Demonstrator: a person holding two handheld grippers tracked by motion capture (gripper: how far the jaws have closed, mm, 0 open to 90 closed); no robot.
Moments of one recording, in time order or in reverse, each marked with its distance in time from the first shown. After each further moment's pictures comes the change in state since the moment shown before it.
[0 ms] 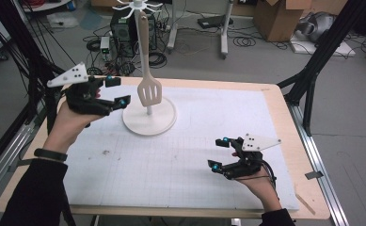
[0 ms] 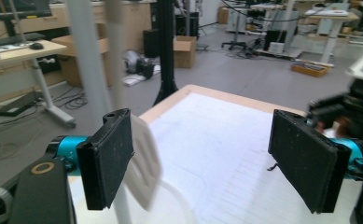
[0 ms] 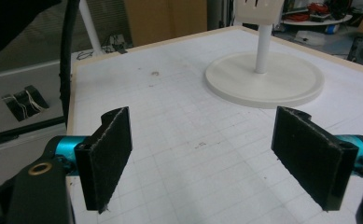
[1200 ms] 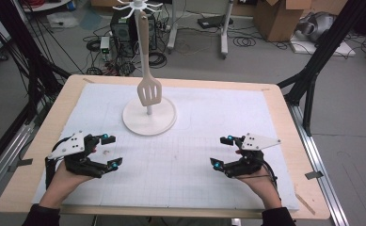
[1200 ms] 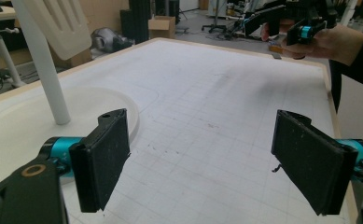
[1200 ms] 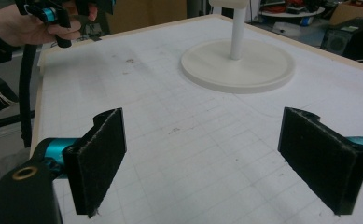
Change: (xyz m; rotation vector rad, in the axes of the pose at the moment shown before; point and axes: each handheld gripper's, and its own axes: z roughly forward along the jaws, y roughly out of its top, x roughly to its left) left arm -0.050 -0.139 -0.037 0.043 -0.065 -0.018; right arm -0.009 -0.008 -0.001 0.041 -0.089 -0.007
